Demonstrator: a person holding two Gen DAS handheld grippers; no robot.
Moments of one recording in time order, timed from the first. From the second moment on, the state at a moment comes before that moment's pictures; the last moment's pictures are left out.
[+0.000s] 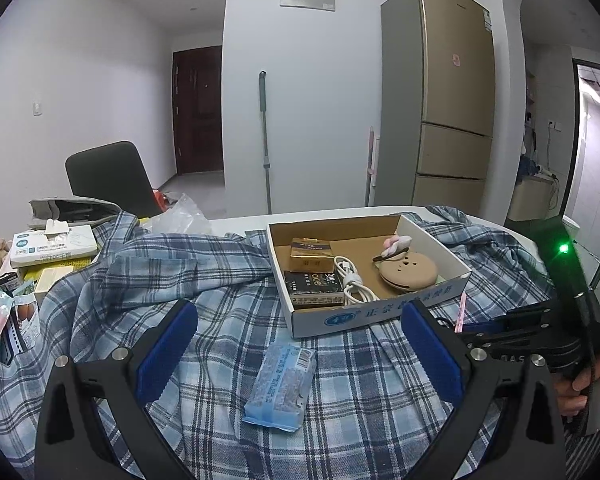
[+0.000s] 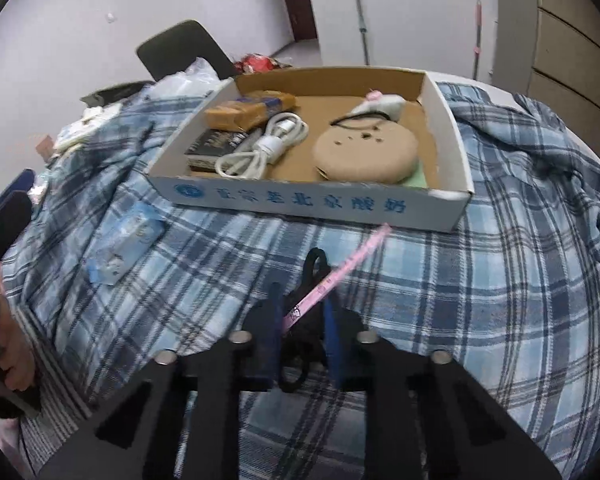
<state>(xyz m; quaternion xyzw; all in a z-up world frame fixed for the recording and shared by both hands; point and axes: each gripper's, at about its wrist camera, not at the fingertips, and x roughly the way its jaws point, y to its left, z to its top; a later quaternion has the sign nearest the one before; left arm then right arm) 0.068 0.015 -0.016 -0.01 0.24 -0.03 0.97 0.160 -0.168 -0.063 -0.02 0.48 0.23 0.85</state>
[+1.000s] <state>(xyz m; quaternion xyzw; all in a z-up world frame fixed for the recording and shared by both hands) 0.118 0.053 -0.057 -0.09 0.41 -0.06 0.90 0.131 -0.170 -0.022 -0.02 0.36 0.27 0.89</state>
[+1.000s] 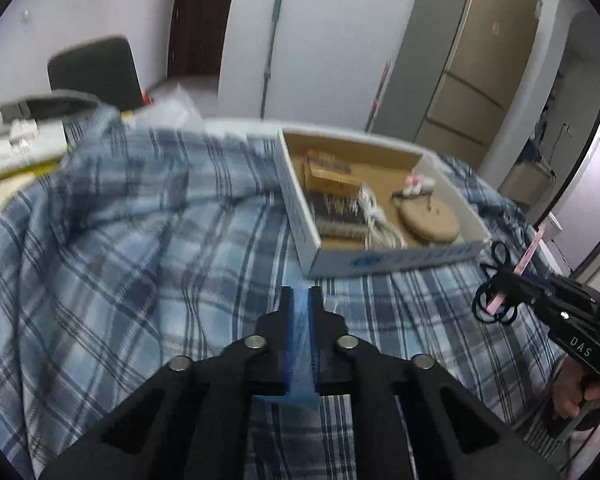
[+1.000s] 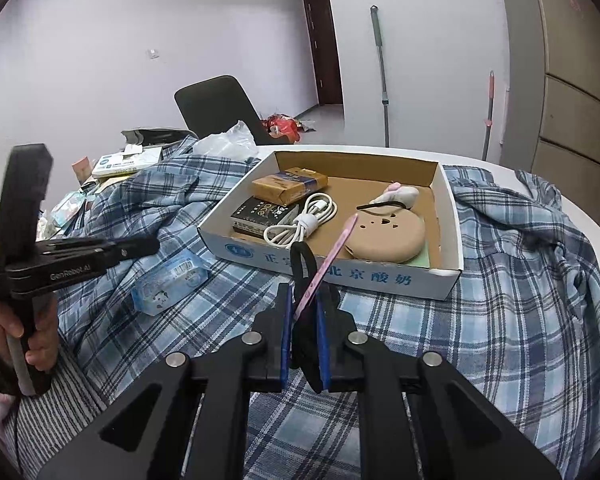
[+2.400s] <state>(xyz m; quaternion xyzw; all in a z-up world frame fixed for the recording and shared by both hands) 0.122 0.021 -0.079 -0.01 0.47 -0.07 0.88 0.128 -0.165 -0.024 -0.03 0.36 0.28 0.89</state>
